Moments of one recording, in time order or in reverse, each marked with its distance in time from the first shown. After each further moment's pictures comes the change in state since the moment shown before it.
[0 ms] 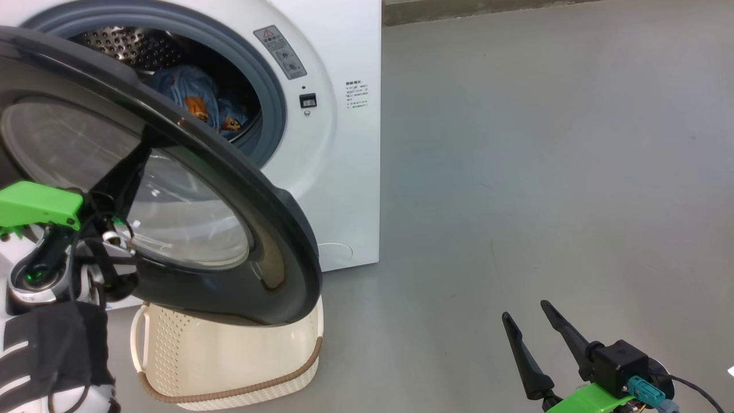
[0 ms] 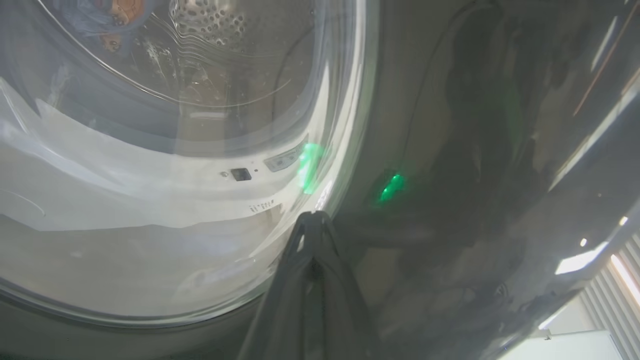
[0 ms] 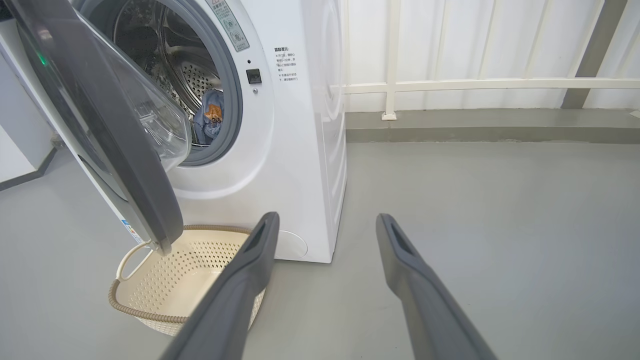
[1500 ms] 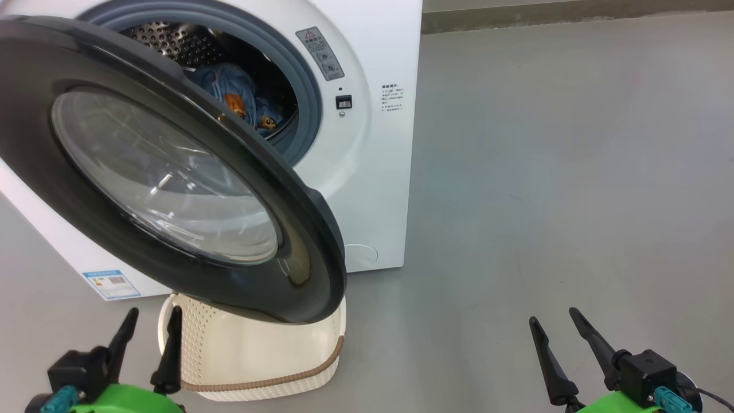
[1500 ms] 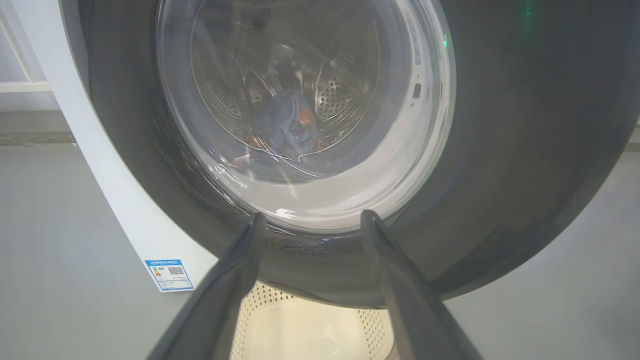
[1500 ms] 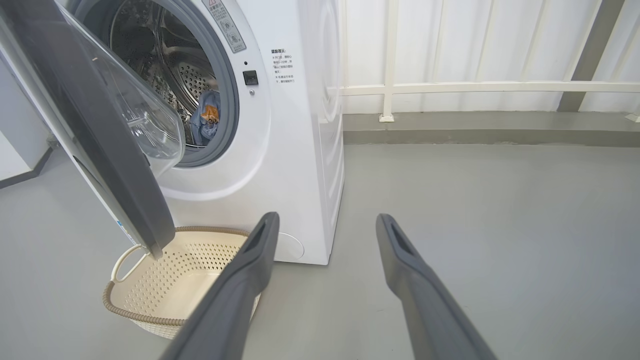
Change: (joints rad) left arm 0.594 0.197 -0.441 -0.262 0.948 -0.121 -0.816; right arm 0.041 0.001 -0.077 -0.027 -0.009 0.000 0.000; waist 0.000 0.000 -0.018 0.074
